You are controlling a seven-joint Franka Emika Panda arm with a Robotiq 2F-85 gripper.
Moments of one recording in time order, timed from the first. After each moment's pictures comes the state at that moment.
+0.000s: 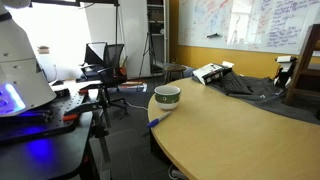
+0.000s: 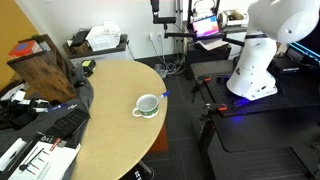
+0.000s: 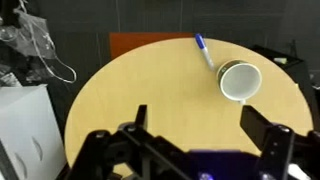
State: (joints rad) arm -0.14 -0.40 -0.29 -2.35 -0.15 2.05 -0.36
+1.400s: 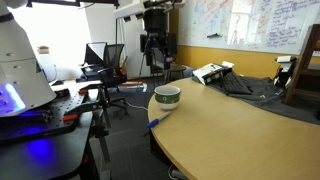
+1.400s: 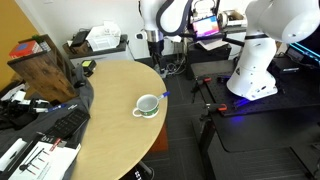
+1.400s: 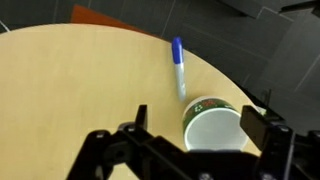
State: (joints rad) arm -0.04 0.00 -0.24 -2.62 0.02 2.64 -0.68
